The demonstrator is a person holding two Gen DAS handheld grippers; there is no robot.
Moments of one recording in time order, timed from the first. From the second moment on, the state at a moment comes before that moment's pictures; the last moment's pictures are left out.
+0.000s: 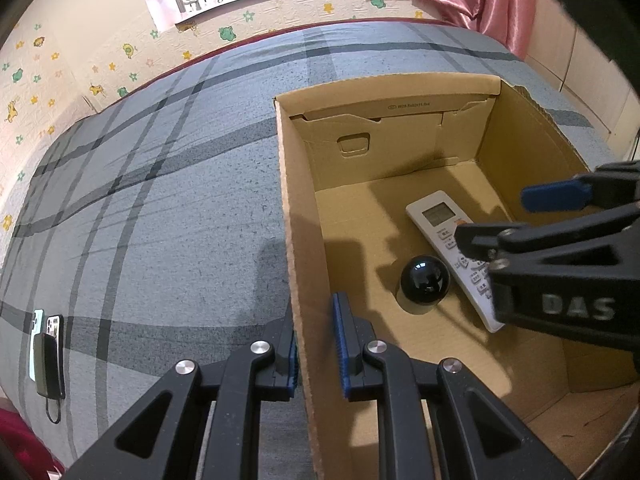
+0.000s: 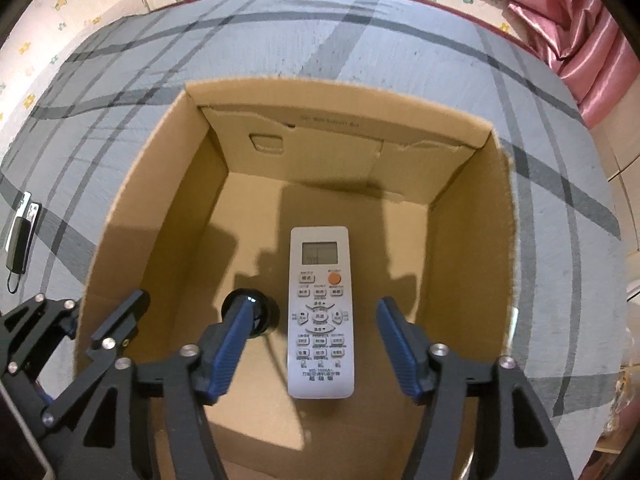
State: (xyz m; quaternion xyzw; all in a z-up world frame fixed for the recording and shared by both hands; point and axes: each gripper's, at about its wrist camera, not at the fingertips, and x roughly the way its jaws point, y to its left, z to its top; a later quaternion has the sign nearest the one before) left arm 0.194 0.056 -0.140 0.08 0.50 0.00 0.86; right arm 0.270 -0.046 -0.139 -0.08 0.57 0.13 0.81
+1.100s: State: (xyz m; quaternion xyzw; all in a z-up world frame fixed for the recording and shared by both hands) left arm 0.193 0.055 -0.144 0.08 0.50 0.00 0.86; right arm 0.246 -0.165 -0.068 -0.04 0.50 0.05 0.86
